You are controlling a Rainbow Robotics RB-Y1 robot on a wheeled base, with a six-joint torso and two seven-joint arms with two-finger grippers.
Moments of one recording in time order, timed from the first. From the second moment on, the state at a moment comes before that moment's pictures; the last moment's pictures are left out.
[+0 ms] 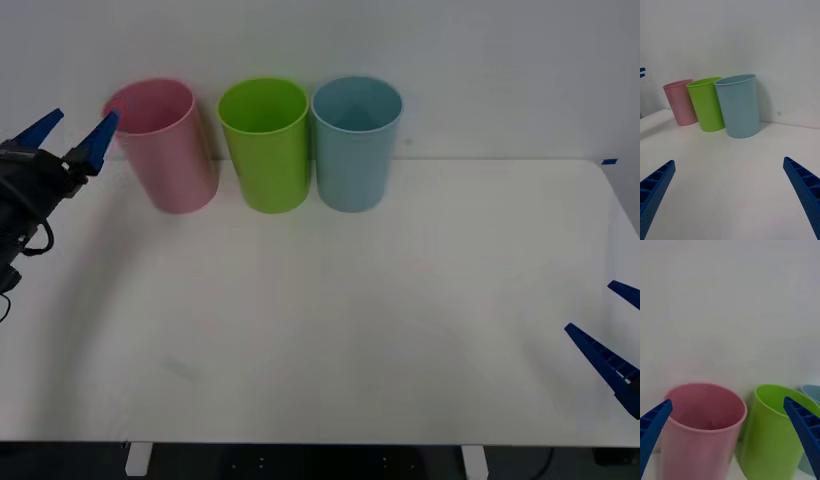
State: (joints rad) right arm 0.35 -0.40 -0.52 -1.66 0.96 -1.22 0.00; left arm -0.22 0.47 0.34 -1.45 -1.07 -0.62 0.17
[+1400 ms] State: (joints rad) right arm 0.35 -0.40 -0.52 -1.66 0.96 -1.22 0.00; left arm 0.32 0.60 0.53 -1.47 -0.77 -1.14 -0.14
